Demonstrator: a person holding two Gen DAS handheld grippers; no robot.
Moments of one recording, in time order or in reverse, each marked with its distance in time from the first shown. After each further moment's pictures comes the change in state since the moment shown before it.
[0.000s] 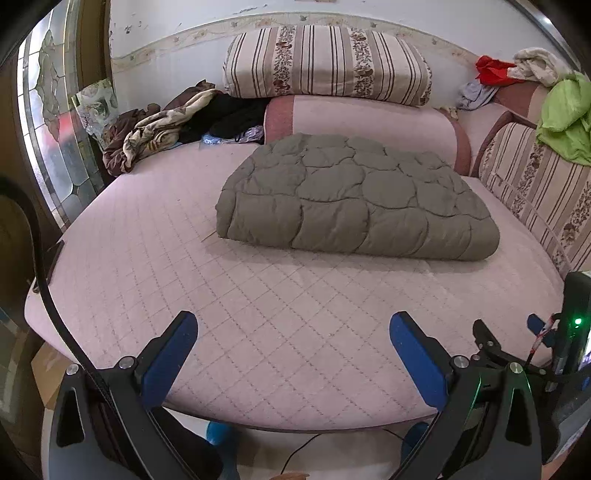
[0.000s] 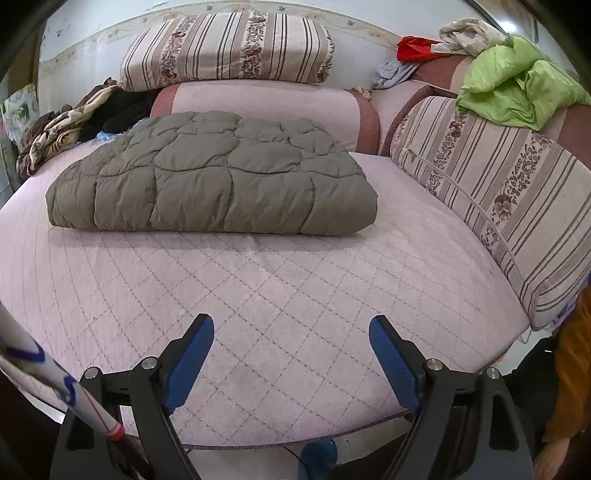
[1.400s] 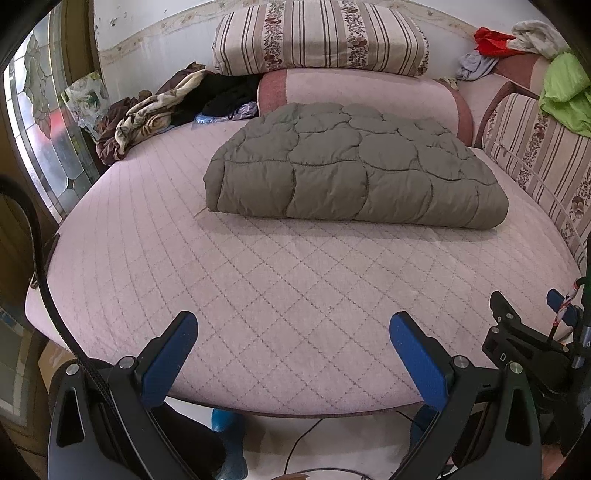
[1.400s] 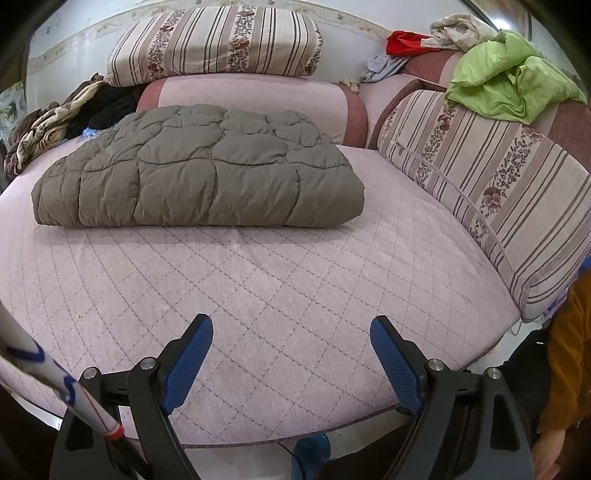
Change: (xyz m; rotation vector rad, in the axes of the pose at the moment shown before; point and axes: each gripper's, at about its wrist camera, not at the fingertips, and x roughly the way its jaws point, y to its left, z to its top) left arm 0.020 -0.008 -0.016 0.049 0.082 0.010; right arm 0.004 -0.002 -0.003 0.018 0.024 -0.056
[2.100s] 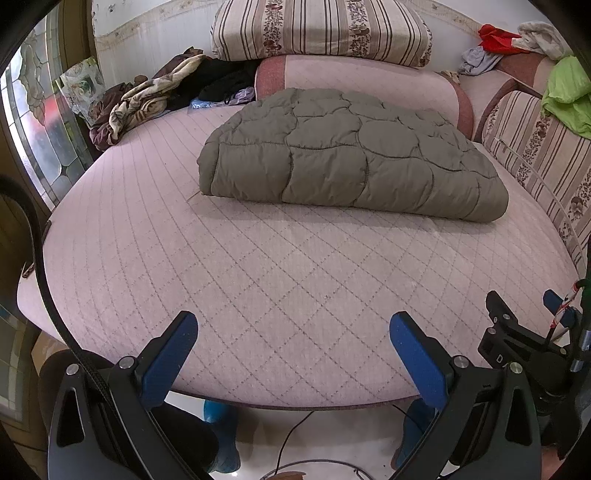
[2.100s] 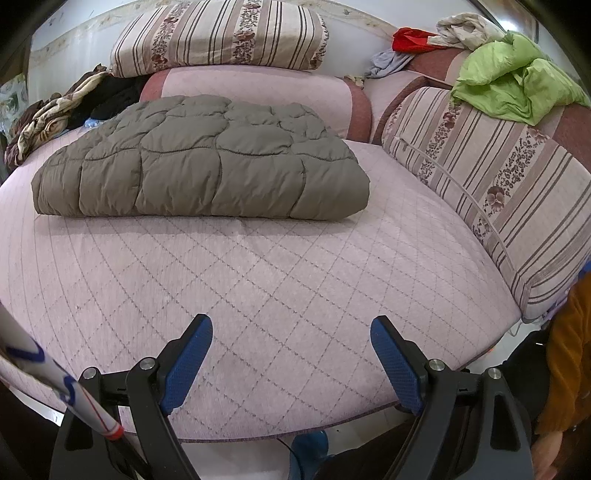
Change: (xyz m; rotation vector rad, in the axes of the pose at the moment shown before) left arm 0.010 0.001 -0.003 -0.025 0.054 -0.031; right arm 0.002 0.007 -0.003 -0.015 0.028 -0.002
